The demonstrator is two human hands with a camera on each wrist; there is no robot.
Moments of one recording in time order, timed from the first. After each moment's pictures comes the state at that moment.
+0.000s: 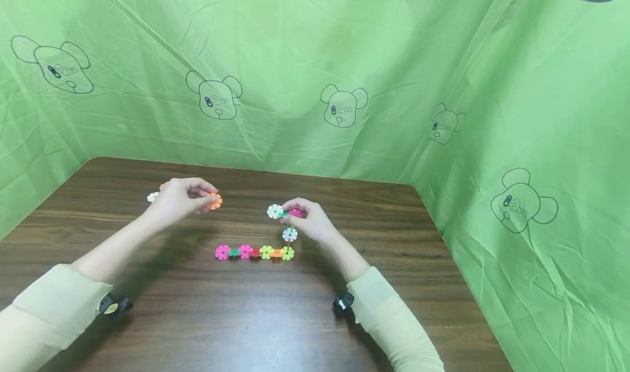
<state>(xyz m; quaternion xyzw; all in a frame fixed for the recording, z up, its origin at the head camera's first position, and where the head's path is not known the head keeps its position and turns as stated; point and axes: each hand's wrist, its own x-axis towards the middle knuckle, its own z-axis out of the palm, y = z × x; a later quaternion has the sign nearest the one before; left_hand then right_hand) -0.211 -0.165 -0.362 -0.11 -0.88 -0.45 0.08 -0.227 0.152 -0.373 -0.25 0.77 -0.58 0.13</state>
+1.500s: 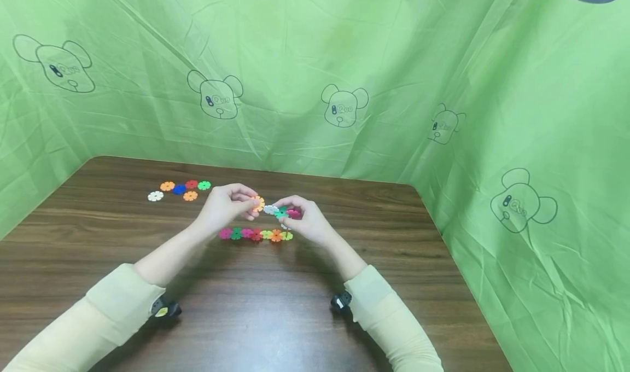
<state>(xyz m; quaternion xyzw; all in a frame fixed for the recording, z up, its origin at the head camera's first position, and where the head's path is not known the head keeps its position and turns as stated) -0.211 -0.079 -0.370 -0.07 -0.76 -0.65 0.02 -0.222 0.144 -0.368 -0.32 0.73 -0.59 0.12</state>
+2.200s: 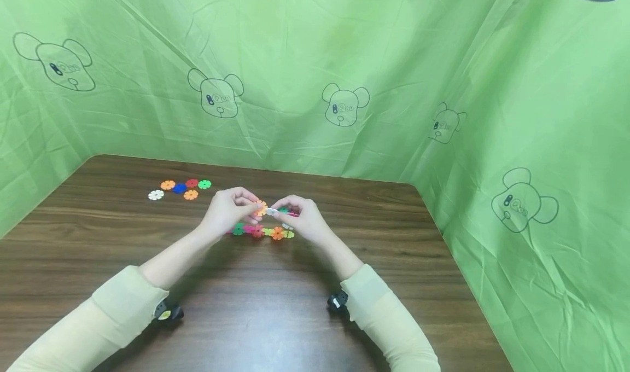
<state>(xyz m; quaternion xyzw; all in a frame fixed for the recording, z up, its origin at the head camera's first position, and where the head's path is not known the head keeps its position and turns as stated) -0.208 -0.072 -0.380 -0.06 -0.76 -0.65 0.03 -0.219 0.135 -0.366 -0.29 0.76 -0.57 0.07</state>
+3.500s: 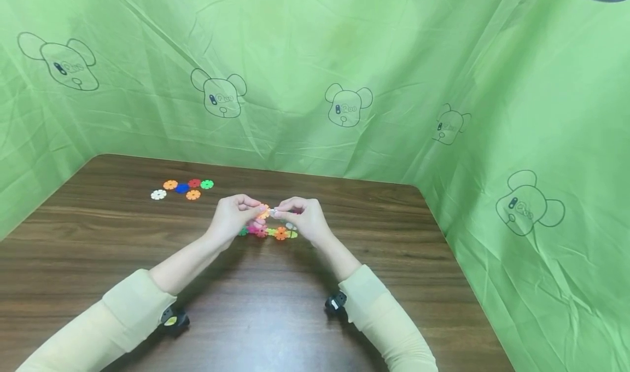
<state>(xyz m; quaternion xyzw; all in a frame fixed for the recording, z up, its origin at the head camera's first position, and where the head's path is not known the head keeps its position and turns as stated) -0.205 -0.060 -0.392 0.00 -0.68 -0.73 0.01 -0.222 0.127 -0.370 -0.25 0.76 -0.60 0.03</state>
